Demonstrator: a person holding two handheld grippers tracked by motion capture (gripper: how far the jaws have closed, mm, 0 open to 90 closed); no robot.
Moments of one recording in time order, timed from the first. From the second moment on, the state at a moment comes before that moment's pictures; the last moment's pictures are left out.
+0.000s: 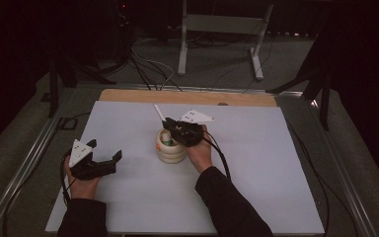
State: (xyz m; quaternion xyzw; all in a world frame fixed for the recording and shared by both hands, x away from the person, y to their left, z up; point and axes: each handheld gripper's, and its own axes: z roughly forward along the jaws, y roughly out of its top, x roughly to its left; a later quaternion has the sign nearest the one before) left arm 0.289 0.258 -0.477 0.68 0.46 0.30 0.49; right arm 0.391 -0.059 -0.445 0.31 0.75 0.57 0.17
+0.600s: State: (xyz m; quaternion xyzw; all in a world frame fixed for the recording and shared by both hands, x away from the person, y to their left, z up) left arm 0.289 0.258 -0.476 0.68 0.46 0.30 0.49; right arm 0.392 -0.056 -0.449 0.30 0.75 0.57 0.17
